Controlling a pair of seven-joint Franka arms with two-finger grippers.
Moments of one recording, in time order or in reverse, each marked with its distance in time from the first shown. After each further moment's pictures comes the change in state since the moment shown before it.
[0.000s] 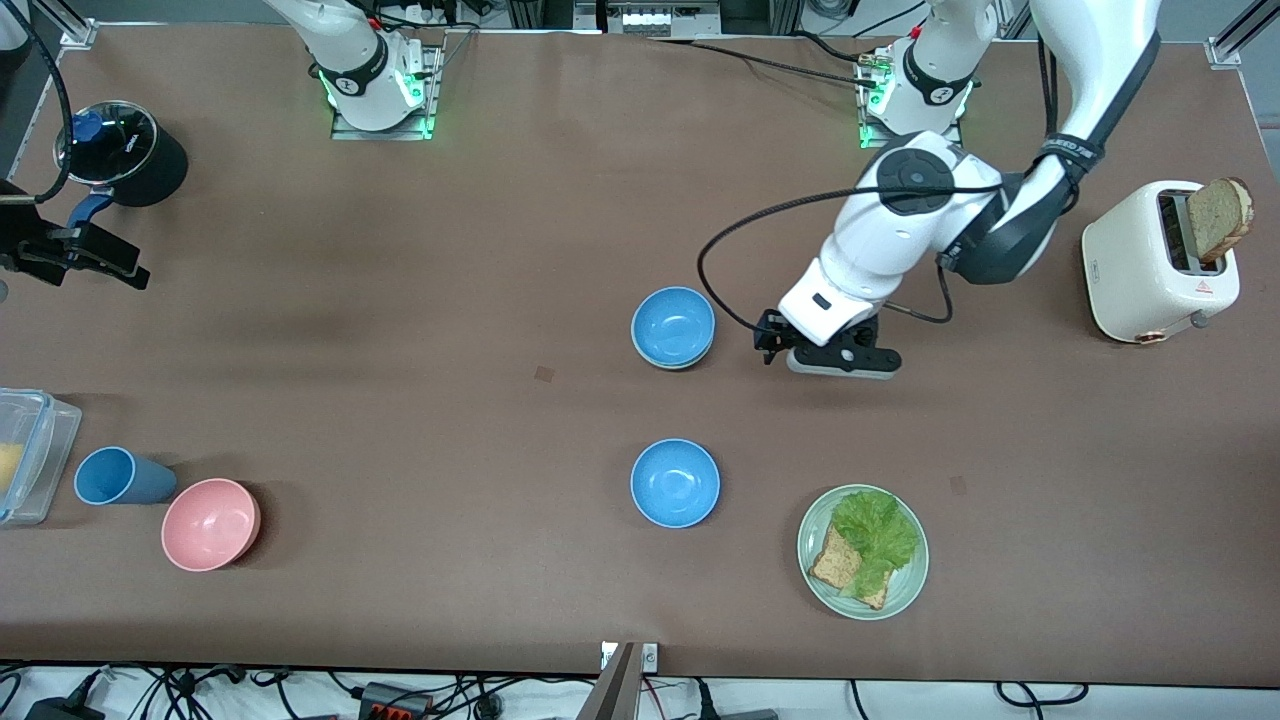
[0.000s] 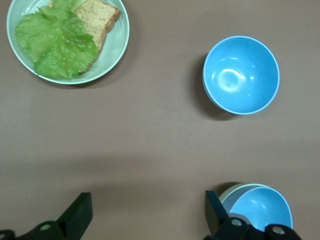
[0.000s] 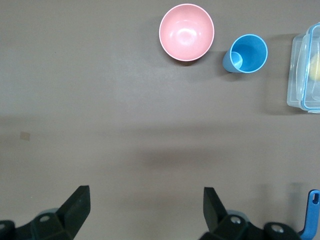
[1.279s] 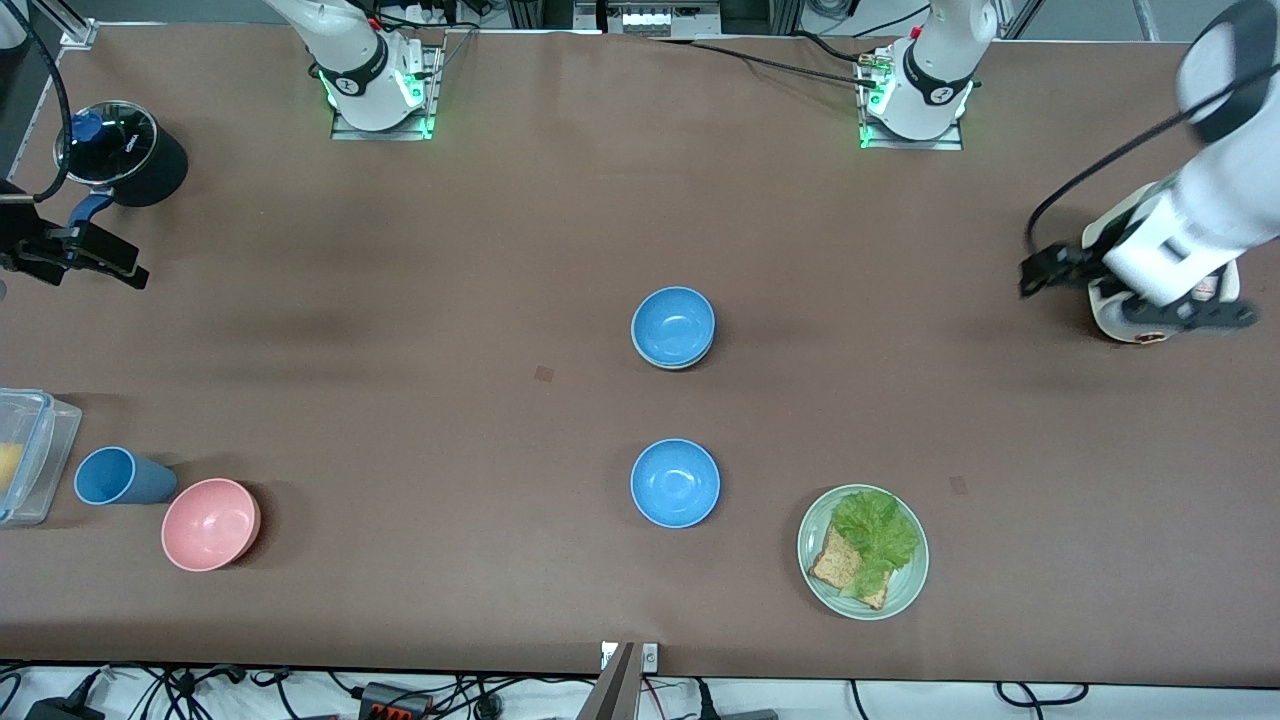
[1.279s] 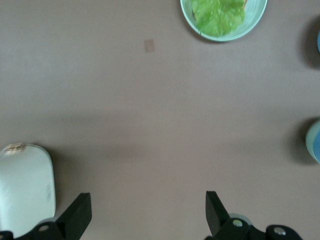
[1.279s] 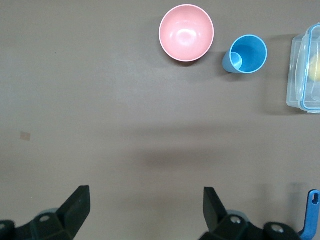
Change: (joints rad) left arm -0.151 -0.410 0.651 0.164 -0.415 -0.686 0.668; right arm 0.000 -0.001 0.000 0.002 0.000 0.000 0.000
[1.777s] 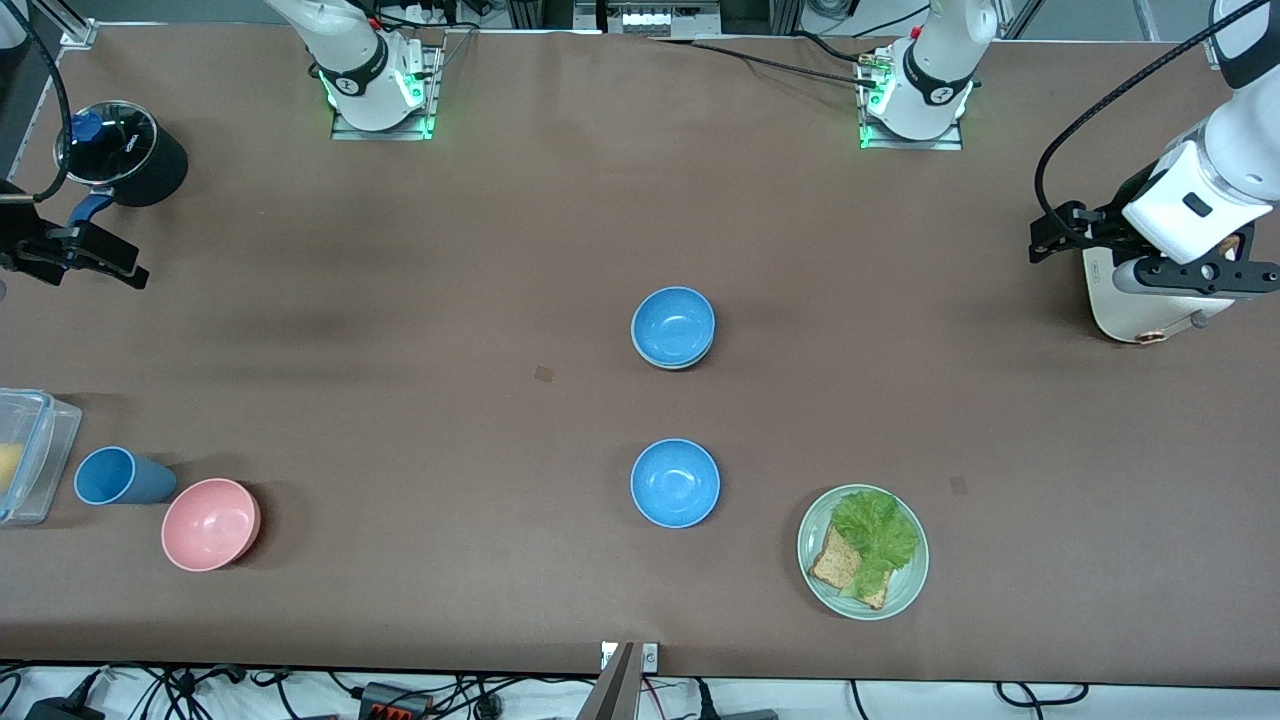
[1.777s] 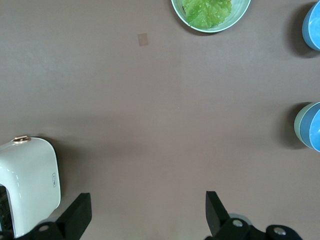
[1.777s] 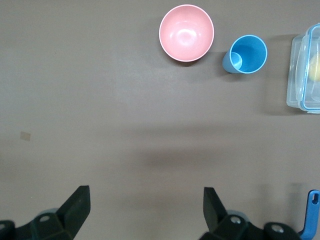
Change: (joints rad) left arm -0.090 -0.006 0.062 0.030 0.000 -0.046 0.001; right arm 0.000 0.000 0.000 0.000 0.000 0.000 0.000
